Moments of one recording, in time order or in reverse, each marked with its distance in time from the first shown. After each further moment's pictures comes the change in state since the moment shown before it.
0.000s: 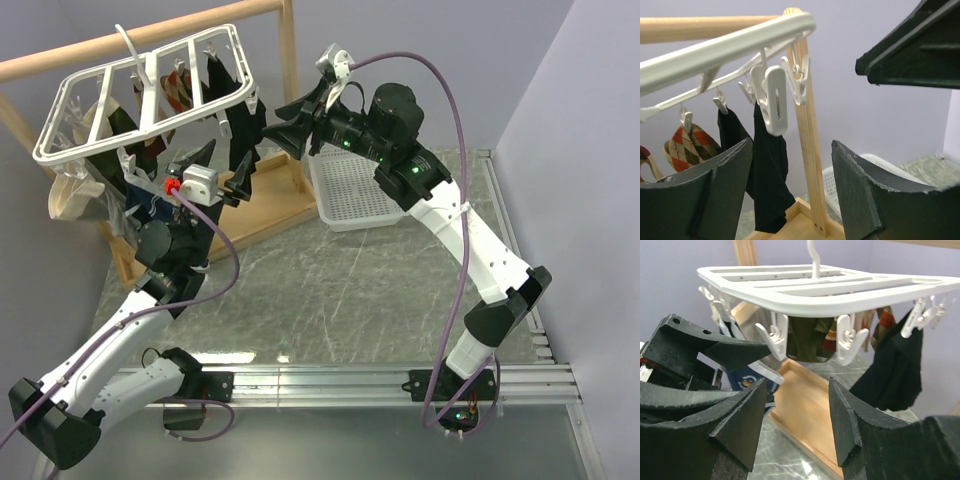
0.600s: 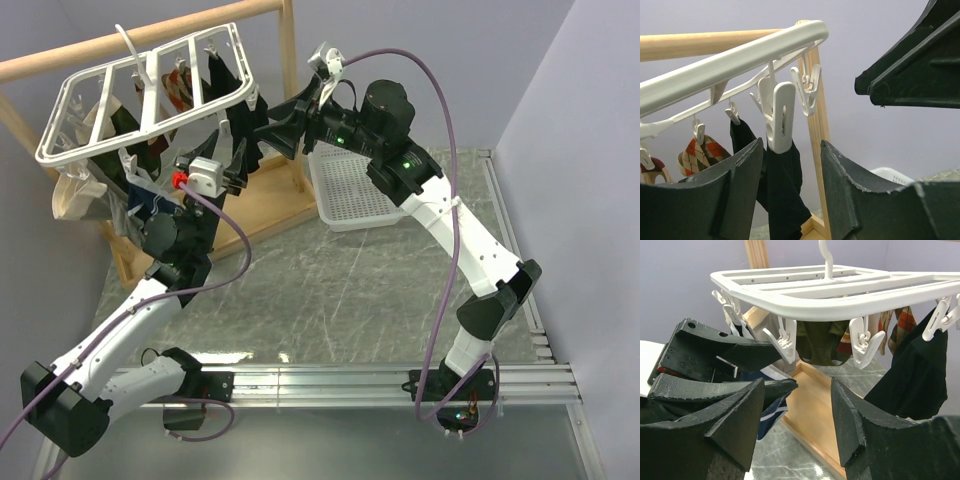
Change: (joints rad) left arm 0.037 0.088 0.010 0.145 0.013 0.046; right arm 0.000 0.058 0.048 0.020 -0.063 0.050
